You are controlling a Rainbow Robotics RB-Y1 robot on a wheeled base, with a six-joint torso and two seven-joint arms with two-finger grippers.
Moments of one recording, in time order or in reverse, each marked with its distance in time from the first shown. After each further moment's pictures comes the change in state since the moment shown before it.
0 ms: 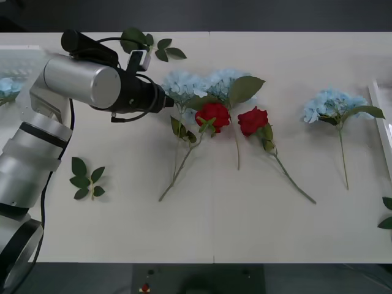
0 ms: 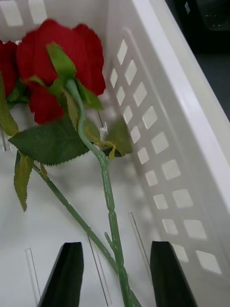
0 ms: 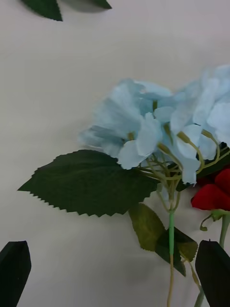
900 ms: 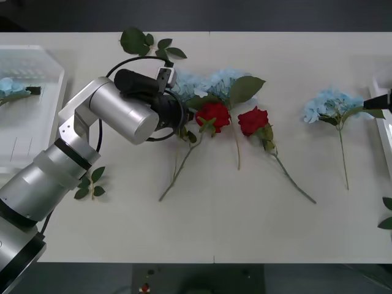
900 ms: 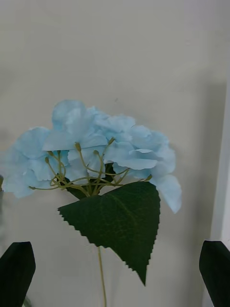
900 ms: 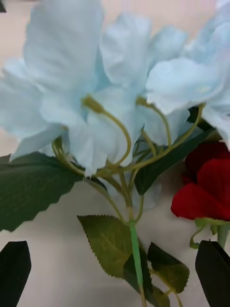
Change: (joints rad) right arm -0.183 -0.096 0.000 -0.558 0.341 0.502 -0.482; left arm 0.000 0.000 -0.279 0.012 -0.178 -0.206 0.214
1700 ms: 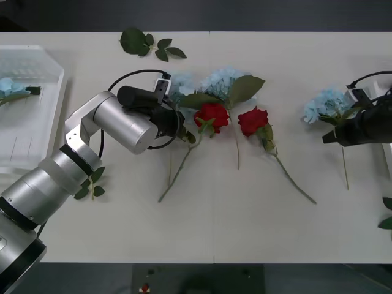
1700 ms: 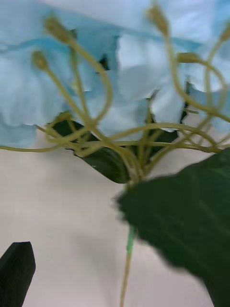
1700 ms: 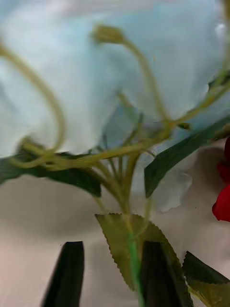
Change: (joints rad) right arm 0.001 0.237 0.046 -0.079 0.616 0.072 -0.333; left arm 0.000 0.000 -0.054 0.131 -0.010 -0.121 -0.005
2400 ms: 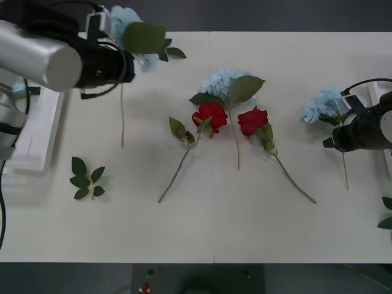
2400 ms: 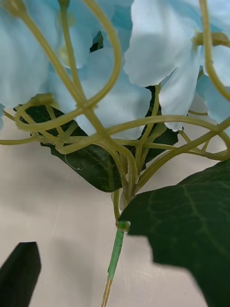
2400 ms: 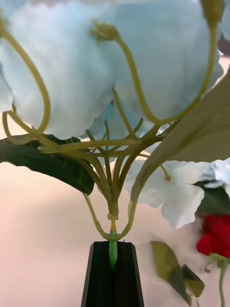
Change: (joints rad) right arm 0.000 0.016 0.081 0.022 0.109 -0.111 0.000; left arm 0.000 0.199 0.381 -0.322 0.226 0.324 0.000
